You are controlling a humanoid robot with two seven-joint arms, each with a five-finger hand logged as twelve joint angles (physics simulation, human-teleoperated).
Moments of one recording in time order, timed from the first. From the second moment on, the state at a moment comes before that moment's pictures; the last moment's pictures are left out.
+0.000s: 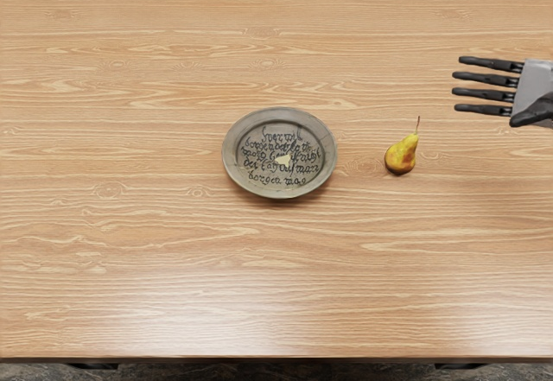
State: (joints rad) left arm 0.03 0.00 -0.04 -0.22 0.06 0.18 0.12; right arm 0.76 -1.00 0.77 1.14 0.32 0.61 -0.61
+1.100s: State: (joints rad) left arm 0.03 0.00 -0.04 -0.22 0.06 0.18 0.12; right arm 0.96 -0.63 0.62 1.20 -0.84 0.18 -0.61
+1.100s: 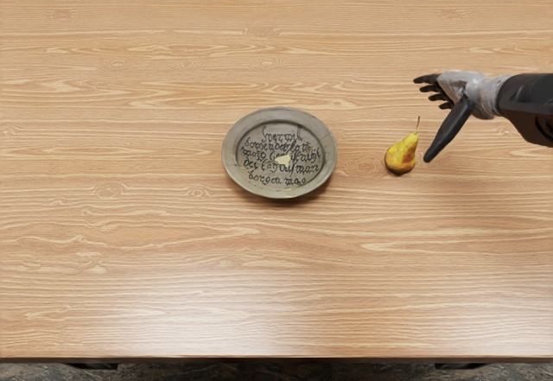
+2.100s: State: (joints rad) left arm 0.03 0.00 -0.04 -0.22 0.06 0.18 0.12; right arm 0.94 -0.46 0.48 1.10 -1.00 -0.11 -0.61
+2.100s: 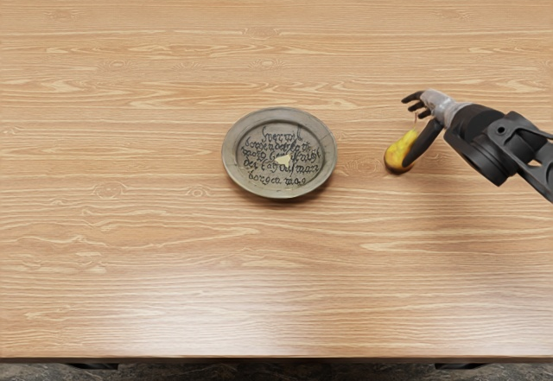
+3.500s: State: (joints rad) left arm 0.03 0.00 -0.04 -0.22 0.06 0.18 0.12; right arm 0.94 -0.50 0.56 1.11 -0.82 0.02 -0.61
